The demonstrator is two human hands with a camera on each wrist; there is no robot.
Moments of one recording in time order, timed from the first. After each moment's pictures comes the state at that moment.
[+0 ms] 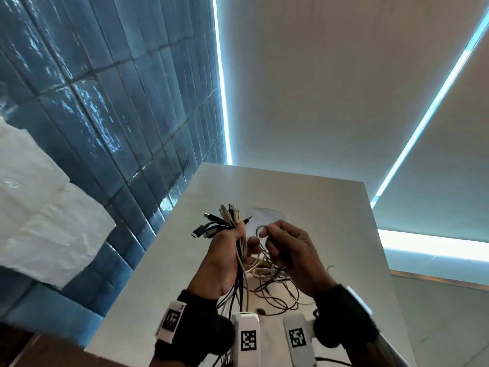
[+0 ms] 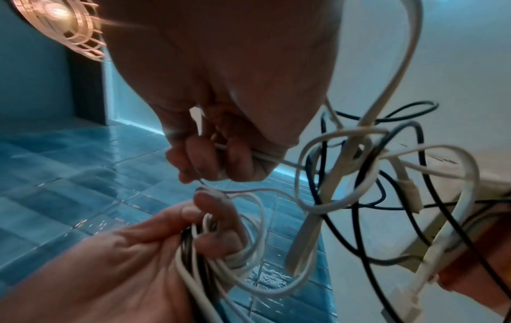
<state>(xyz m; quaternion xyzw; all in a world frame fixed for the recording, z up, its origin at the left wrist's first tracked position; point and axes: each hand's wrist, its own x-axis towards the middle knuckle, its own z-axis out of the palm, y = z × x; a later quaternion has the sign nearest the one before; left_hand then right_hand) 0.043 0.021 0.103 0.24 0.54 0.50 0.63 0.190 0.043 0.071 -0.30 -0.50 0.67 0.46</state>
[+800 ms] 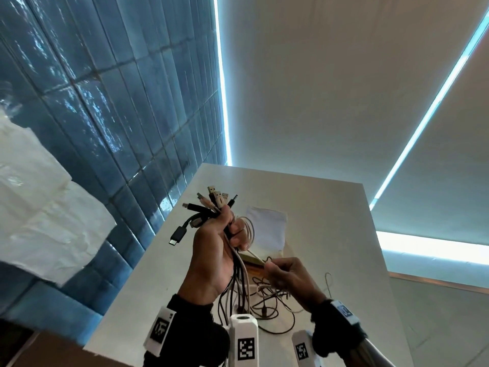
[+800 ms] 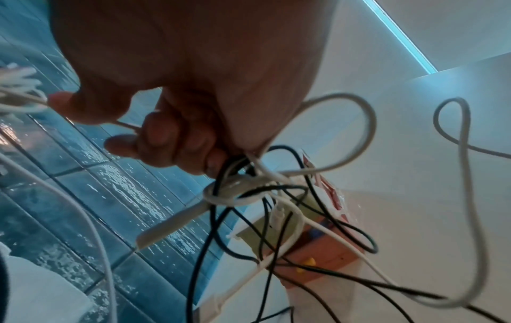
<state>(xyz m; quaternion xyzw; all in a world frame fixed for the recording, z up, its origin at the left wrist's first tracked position) 0.039 0.006 0.129 0.24 0.36 0.65 0.62 0.204 0.037 -0.004 -0.37 -0.61 0.61 0.35</state>
